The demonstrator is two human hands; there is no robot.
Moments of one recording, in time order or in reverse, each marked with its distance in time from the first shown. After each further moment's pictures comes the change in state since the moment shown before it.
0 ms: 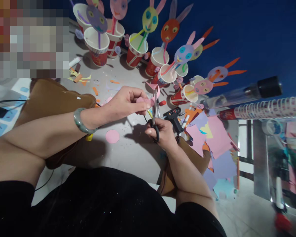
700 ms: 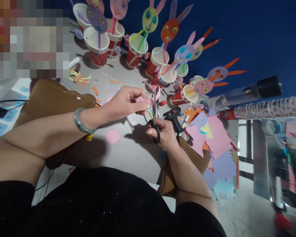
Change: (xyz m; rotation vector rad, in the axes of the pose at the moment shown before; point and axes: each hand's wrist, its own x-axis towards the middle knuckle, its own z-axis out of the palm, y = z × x) left_hand 0.000 -0.002 -0.001 0.030 0.011 0.028; right_hand -0.002 -0.002 -0.001 0.000 0.004 0.035
